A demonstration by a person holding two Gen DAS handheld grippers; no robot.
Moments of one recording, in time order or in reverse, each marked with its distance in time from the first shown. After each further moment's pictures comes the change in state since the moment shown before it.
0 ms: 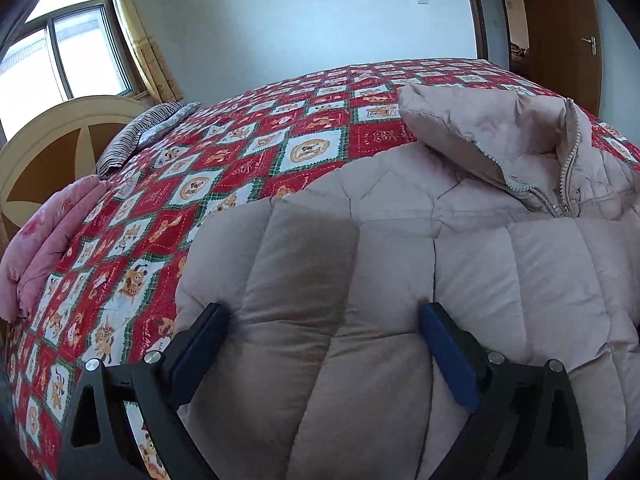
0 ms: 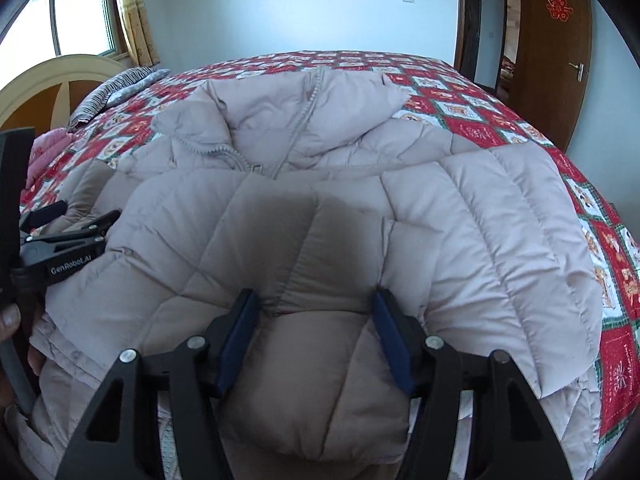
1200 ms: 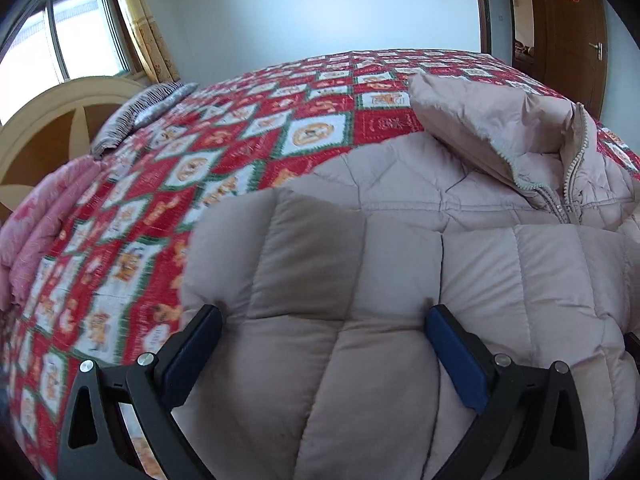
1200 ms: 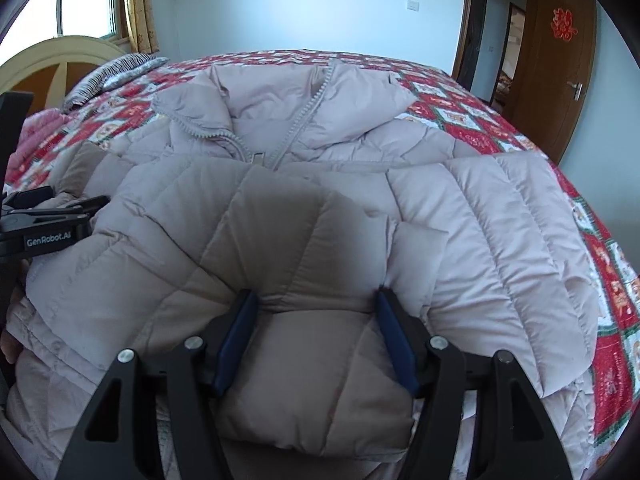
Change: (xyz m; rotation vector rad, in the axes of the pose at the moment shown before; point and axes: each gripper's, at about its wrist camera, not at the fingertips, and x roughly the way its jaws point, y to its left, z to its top) left arm -0.010 0.011 0.003 -0.013 0.050 -0.013; right arm 0.005 0.008 -0.004 -0.037 -0.006 -0.028
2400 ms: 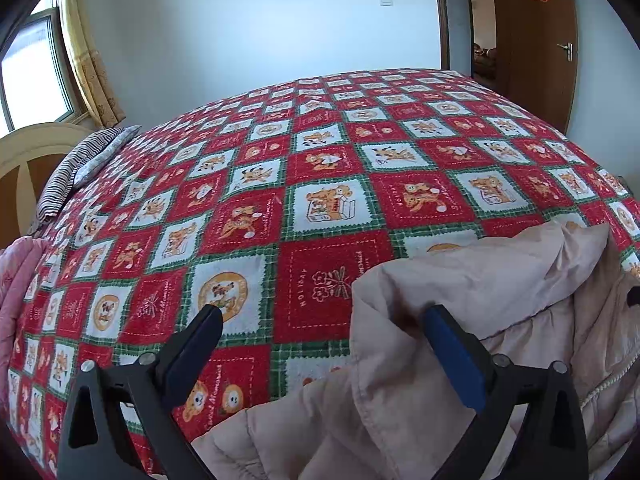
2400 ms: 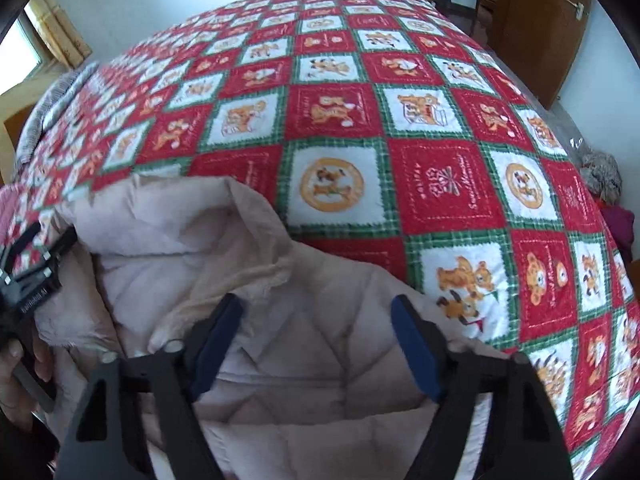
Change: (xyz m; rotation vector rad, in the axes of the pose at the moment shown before) left arm 0.089 -0.054 0.158 0.083 -0.057 -0.159; right arm 0.090 -0.136 0.165 0.165 0.338 0.017
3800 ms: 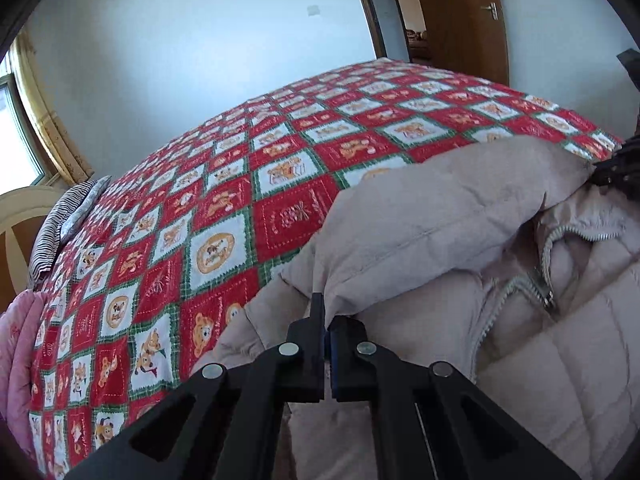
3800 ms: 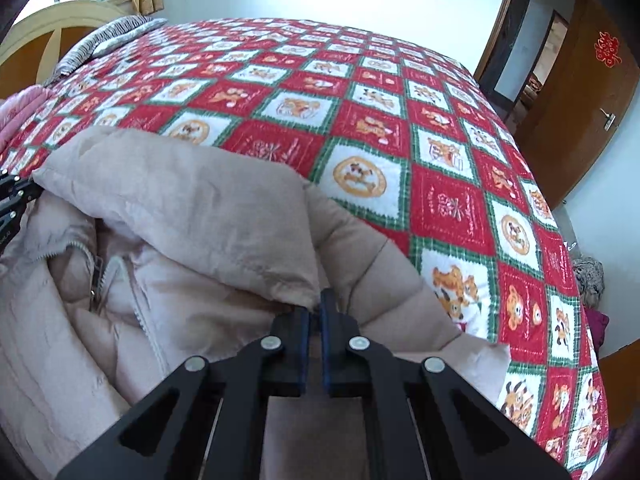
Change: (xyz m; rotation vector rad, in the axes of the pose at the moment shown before) left arm -0.056 -0.010 -0.081 0.252 -0.049 -0.064; right arm -0.006 0.025 -0.058 -0.307 -0.179 -0.079
